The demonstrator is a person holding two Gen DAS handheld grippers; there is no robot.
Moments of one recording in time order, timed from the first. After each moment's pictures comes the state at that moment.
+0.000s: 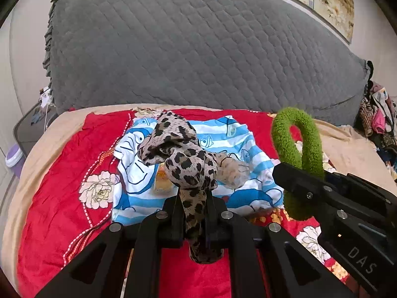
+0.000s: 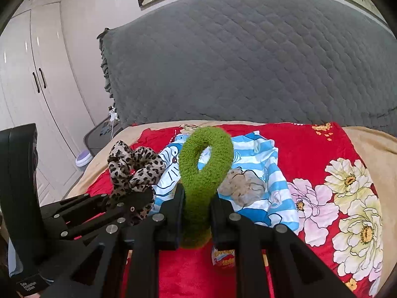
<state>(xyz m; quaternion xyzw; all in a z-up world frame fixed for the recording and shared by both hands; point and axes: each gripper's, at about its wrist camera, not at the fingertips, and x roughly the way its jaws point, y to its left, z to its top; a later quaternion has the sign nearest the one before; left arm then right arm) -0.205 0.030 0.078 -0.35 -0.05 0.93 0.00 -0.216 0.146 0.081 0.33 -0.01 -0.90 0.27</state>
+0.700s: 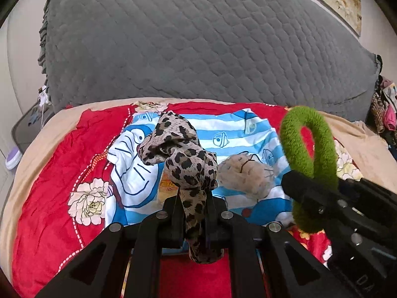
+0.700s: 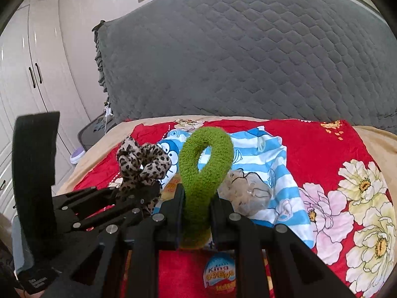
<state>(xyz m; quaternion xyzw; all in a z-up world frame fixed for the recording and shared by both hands) -0.262 0.019 0.033 -0.36 -0.04 0.93 -0.02 -0.259 0.131 0.042 0.33 0.00 -0.90 0.28</state>
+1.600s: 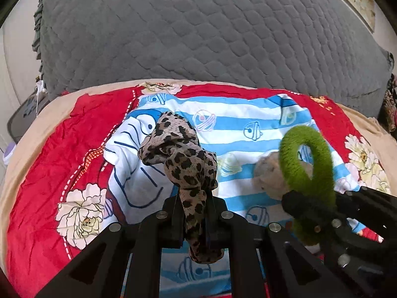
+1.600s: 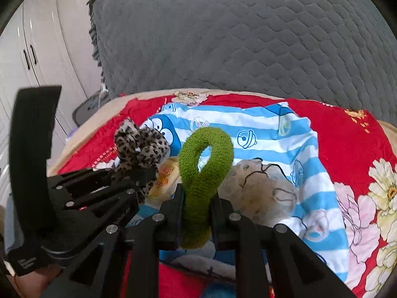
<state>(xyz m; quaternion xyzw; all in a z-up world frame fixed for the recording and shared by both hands) -0.322 -0.018 -0.019 -0.40 -0.04 0.92 -0.03 -0.311 0.085 -0.011 0.39 0.04 -0.87 0.29</state>
